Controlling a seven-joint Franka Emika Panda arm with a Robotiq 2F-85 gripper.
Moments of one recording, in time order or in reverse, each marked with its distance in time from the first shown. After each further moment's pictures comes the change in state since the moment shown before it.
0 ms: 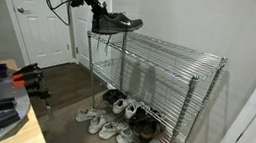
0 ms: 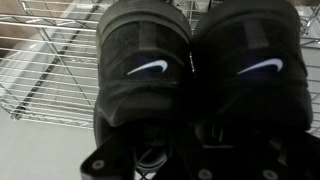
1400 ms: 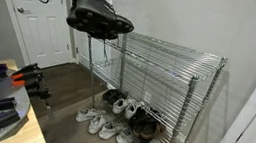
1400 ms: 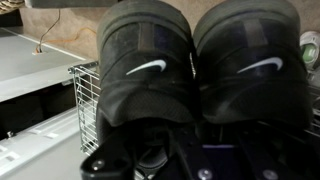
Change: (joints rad) arm 0.564 0.187 -0.522 0.002 -0.199 -0.831 -0.099
